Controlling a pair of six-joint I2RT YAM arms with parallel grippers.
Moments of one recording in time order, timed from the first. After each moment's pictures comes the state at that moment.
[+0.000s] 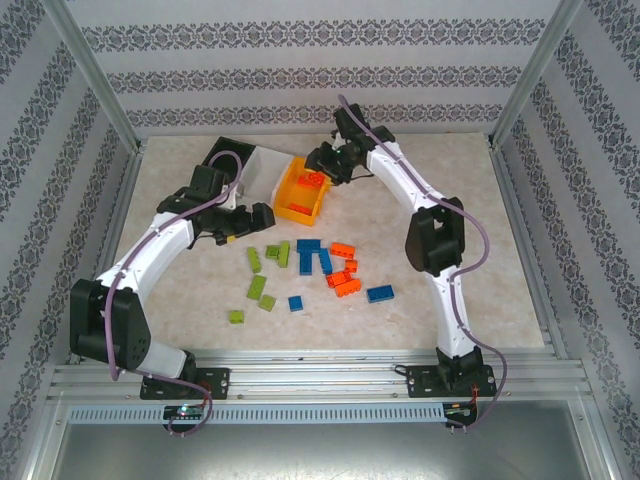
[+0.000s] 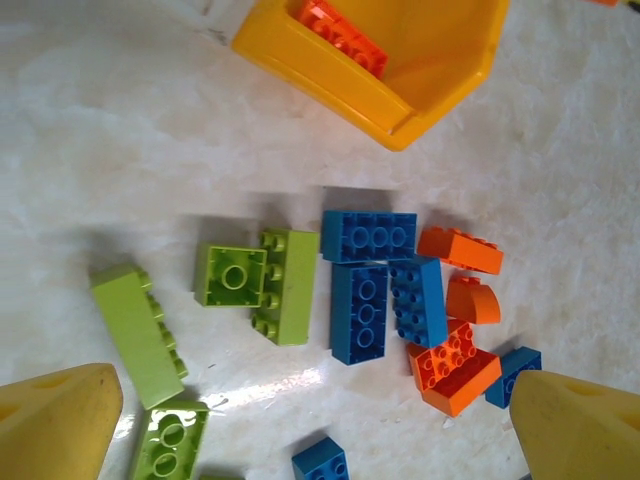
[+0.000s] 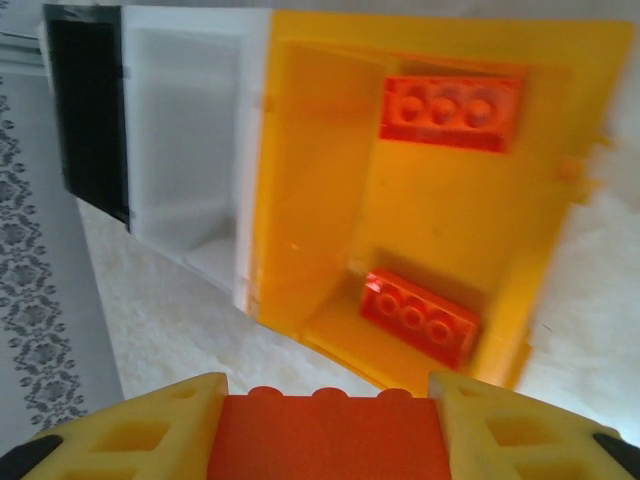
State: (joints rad) left arm -0.18 1.45 1.13 -0.71 0.42 -0.47; right arm 0.40 2.36 2.30 -0.90 -0.46 0.80
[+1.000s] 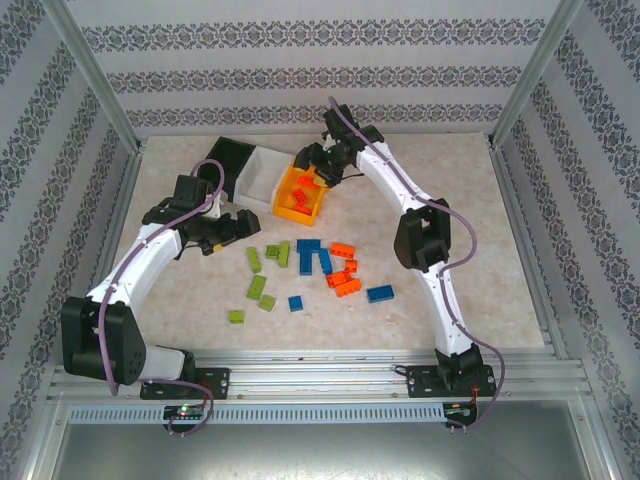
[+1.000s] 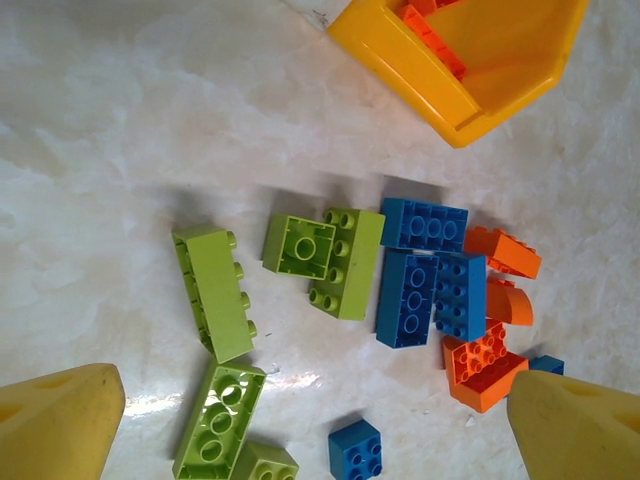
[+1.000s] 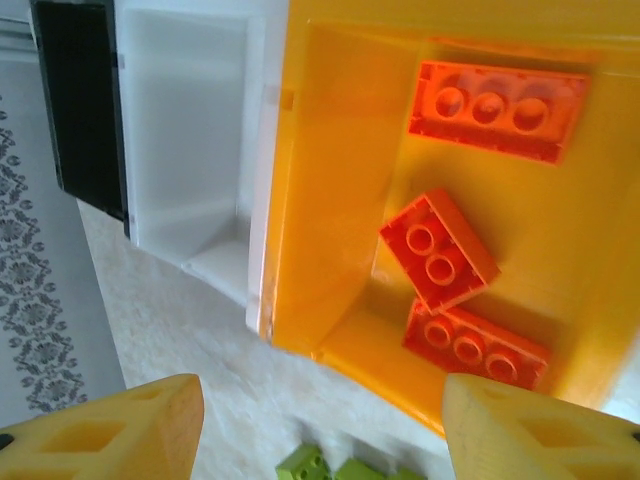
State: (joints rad) left arm -0.10 1.37 1.04 -0.74 0.41 -0.47; right arm 0.43 2.42 2.41 -0.97 -0.46 0.80
